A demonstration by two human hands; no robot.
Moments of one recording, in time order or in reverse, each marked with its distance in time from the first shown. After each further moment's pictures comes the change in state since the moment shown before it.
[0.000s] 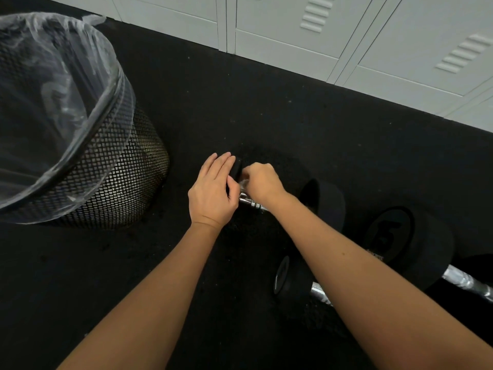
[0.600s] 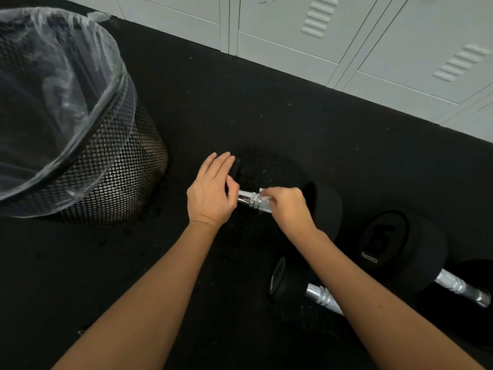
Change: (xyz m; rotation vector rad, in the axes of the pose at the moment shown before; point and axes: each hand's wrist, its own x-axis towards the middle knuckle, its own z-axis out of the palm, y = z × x) left_hand 0.001 0.000 0.000 -0.033 -0.002 -0.003; right_hand -0.051 0.049 0.009 0.030 0.185 -0.034
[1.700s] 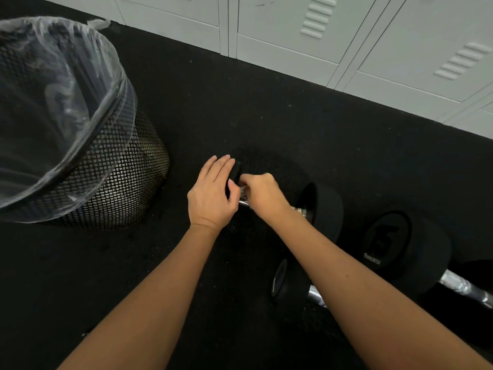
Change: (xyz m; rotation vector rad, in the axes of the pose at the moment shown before) left_hand -0.001 0.001 -0.001 0.048 -0.006 0.011; right_hand 0.030 -0.041 0.002 -0.039 -0.116 -0.126
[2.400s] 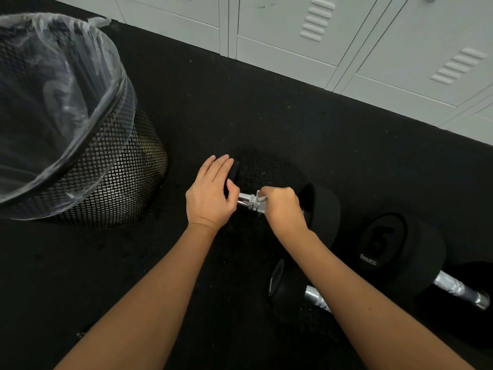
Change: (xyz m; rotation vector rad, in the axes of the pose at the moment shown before) left_hand 0.000 0.000 0.000 -0.013 0.009 0.014; right_hand -0.034 0.018 -0.007 -0.109 0.040 0.189
